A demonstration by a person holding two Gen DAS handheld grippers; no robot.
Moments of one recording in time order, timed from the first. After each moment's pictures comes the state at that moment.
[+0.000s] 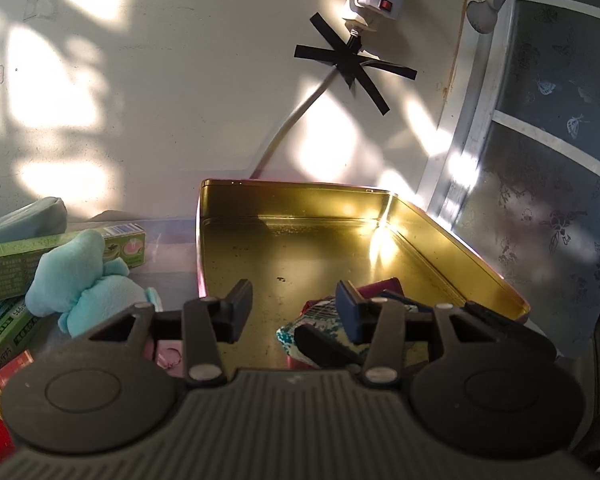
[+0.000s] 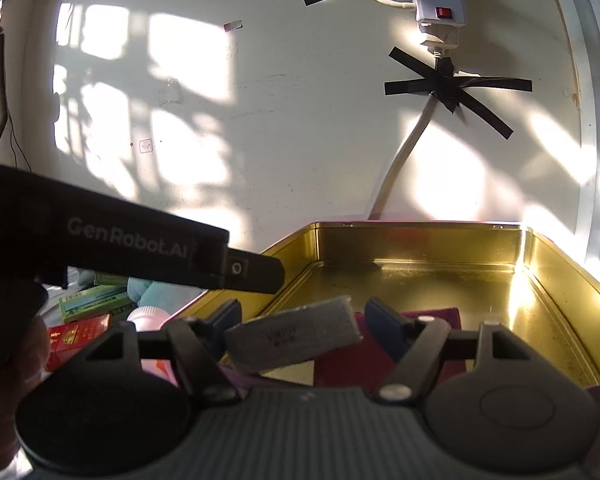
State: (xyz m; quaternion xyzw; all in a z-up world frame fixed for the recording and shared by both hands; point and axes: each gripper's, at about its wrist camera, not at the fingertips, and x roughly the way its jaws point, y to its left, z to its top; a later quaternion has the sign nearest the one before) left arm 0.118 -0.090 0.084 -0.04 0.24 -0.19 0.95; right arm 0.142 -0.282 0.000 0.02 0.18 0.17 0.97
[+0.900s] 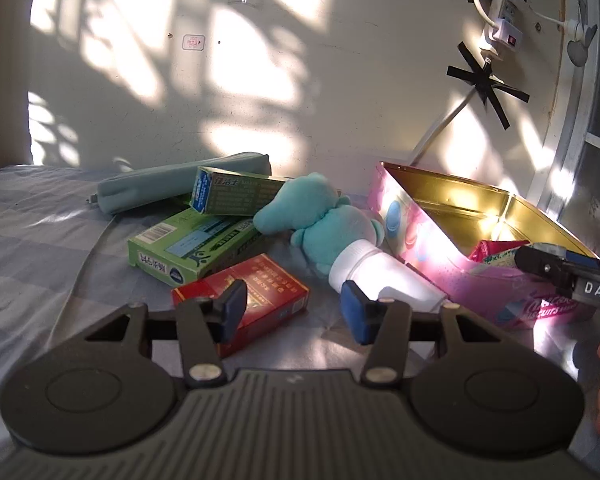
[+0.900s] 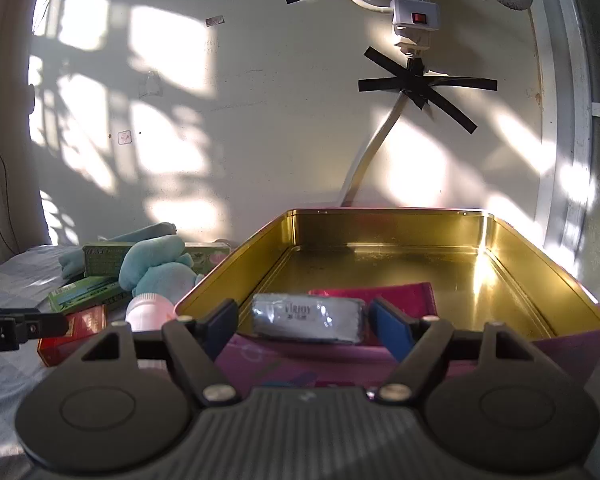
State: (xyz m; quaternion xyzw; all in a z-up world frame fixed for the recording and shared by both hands) left arm 0.049 0.033 0.046 -0.06 0.24 -0.03 0.97; right arm 0.102 -0.266 0.015 0.02 0.19 0.11 0.98
